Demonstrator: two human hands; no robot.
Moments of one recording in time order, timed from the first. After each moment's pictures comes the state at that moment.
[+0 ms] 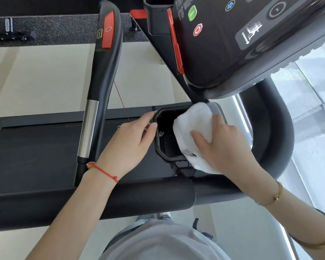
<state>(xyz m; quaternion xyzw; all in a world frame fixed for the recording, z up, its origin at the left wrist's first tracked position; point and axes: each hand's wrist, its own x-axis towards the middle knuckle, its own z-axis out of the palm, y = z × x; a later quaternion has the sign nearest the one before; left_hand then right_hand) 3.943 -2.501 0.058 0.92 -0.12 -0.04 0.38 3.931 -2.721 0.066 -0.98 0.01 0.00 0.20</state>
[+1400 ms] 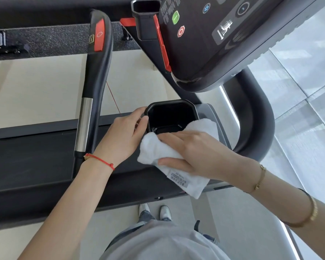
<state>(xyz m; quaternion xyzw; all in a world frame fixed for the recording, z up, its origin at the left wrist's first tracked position) 3.945 -2.501 0.054 0.92 -0.12 -0.04 0.37 3.906 -2.707 0.073 -0.92 -0.37 -0.03 0.14</state>
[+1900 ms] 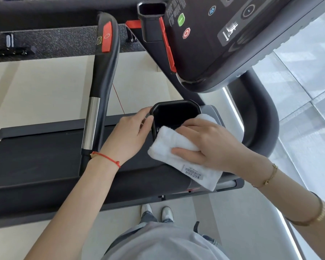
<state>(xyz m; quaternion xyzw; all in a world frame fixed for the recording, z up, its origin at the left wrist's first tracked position) 3.945 -2.499 0.052 0.92 -0.12 -0.04 0.37 3.915 -2.728 0.069 -0.93 -0.33 -0.09 0.13</state>
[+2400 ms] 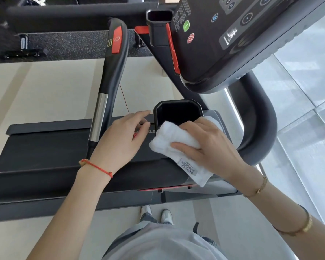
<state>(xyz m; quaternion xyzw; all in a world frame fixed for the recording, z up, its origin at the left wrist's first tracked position) 3.906 -2.485 0.074 0.94 -0.11 0.02 0.33 3.893 -2.717 0.071 -0.93 -0.25 -0.10 0.27</state>
